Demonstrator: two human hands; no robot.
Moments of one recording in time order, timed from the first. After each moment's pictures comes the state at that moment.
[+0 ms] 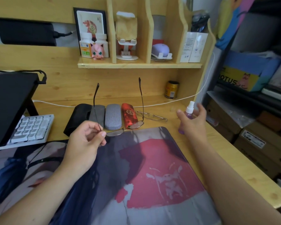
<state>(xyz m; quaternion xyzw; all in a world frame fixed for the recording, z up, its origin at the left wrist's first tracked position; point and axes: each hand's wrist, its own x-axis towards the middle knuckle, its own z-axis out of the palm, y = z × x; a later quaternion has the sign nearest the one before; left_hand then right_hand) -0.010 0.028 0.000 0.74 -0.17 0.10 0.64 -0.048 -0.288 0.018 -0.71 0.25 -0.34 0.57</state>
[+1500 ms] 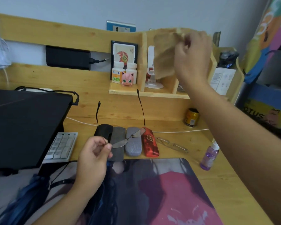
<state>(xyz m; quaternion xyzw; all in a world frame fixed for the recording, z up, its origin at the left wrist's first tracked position) 0.014 0.045 0.008 0.69 -0.10 0.19 0.69 0.064 -0.188 0.252 -0.79 0.02 -0.57 0.23</state>
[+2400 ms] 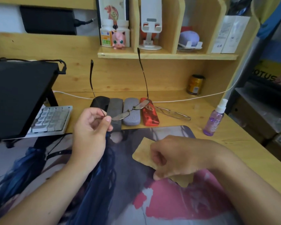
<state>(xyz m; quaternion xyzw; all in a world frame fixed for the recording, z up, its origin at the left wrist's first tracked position) 0.004 0.035 0.005 0.69 -0.13 0.21 0.68 -0.070 -0.188 0.056 -0.96 -0.18 0.18 0.11</state>
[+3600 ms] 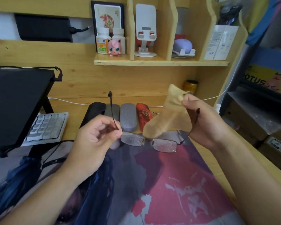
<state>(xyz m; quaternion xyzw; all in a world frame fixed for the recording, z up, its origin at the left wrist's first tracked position) -0.011 0.042 0.024 0.68 -0.29 0.10 0.67 -0.045 -0.229 0.079 -0.60 -0.07 -0.06 0.80</state>
